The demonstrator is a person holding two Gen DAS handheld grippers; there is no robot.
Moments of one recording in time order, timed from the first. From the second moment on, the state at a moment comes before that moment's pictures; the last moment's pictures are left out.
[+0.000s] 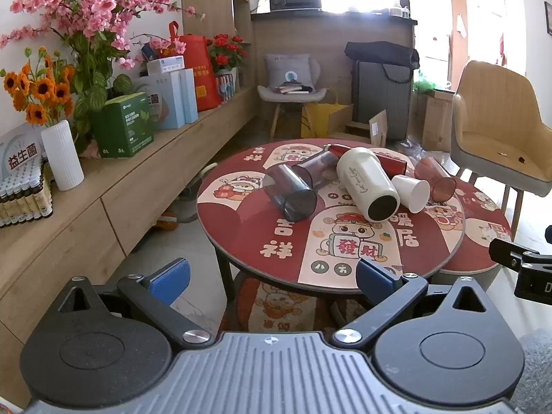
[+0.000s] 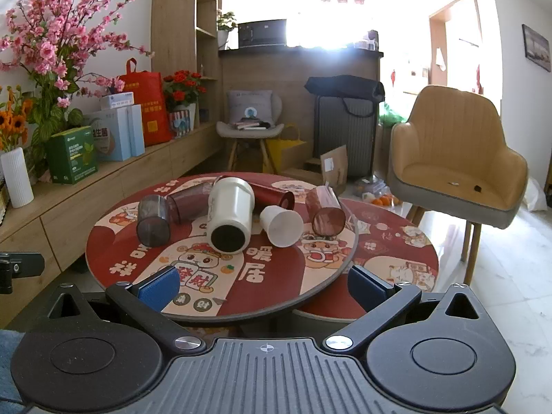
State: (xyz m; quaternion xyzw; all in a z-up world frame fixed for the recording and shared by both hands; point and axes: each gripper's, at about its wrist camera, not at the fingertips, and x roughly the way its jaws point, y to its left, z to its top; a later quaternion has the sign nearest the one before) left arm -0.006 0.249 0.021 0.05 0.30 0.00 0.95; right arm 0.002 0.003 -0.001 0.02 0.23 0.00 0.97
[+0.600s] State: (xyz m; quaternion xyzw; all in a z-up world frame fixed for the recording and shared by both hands) left arm -0.007 0.250 0.020 0.04 0.30 -0.01 0.95; right arm 0.001 0.002 -0.007 0.03 0.23 0.00 0.97
